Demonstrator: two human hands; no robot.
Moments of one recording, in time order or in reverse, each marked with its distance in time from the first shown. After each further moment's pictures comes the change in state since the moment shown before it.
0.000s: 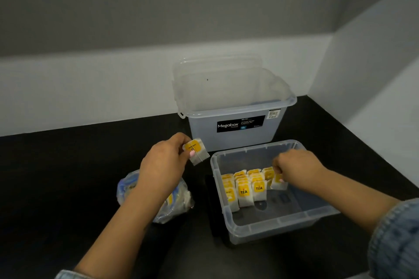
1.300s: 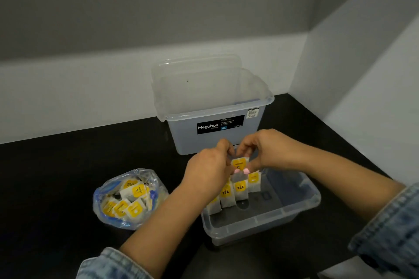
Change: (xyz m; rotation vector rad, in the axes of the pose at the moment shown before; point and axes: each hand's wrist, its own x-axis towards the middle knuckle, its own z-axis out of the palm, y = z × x) left_hand 0.002 0.088 0.059 0.029 -0.209 0.256; right_hand -0.021 0.003 -0.049 0.675 0.055 -0.147
